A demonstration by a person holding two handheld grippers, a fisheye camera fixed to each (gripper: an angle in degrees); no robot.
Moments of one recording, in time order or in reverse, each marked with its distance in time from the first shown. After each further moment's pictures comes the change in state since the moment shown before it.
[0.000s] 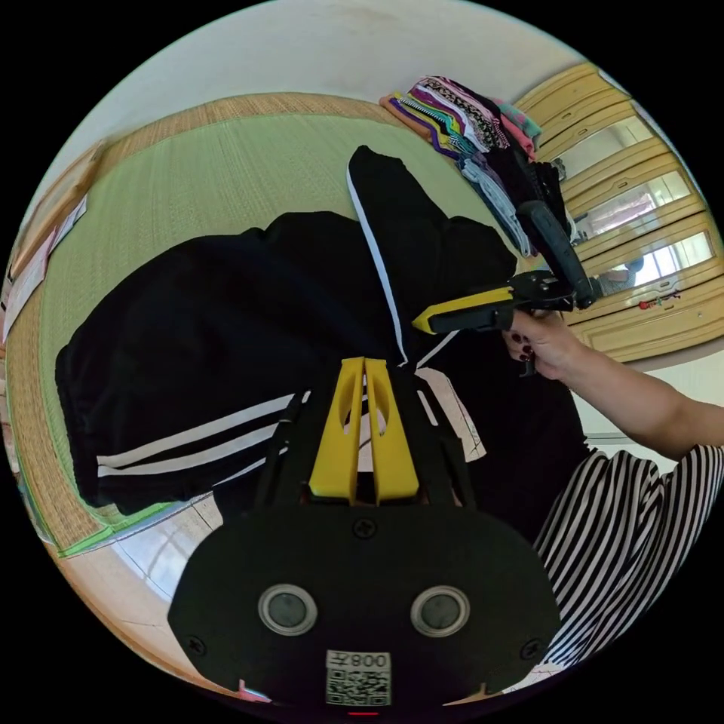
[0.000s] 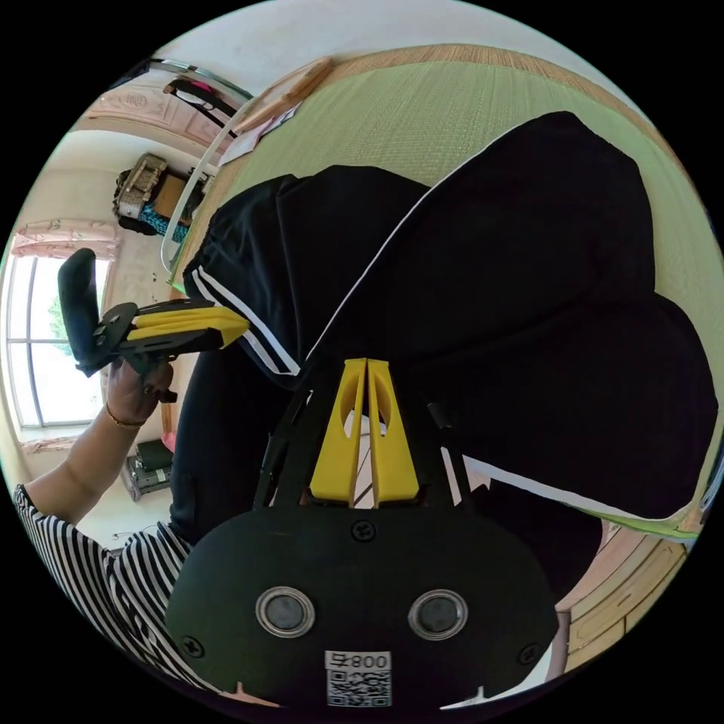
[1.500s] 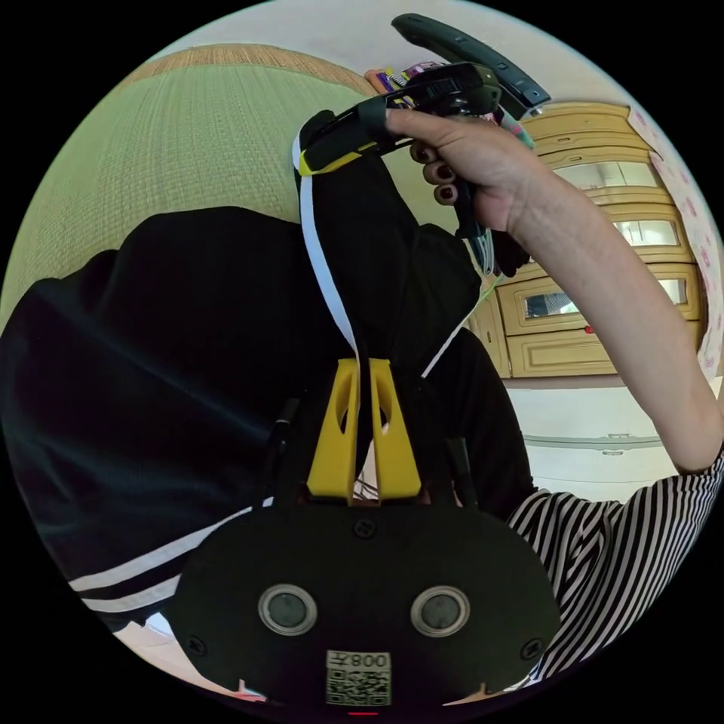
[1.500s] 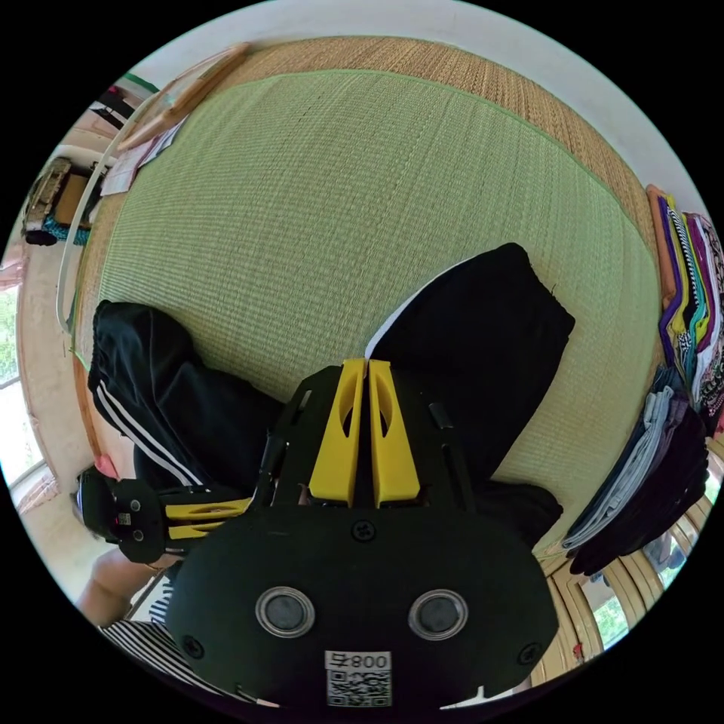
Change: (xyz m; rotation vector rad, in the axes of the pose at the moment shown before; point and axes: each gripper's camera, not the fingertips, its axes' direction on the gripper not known) left arm 0.040 -0.172 0.179 -0.077 0.281 -0.039; right arm -0.012 -0.237 -0.113 -0.143 0.380 0.060
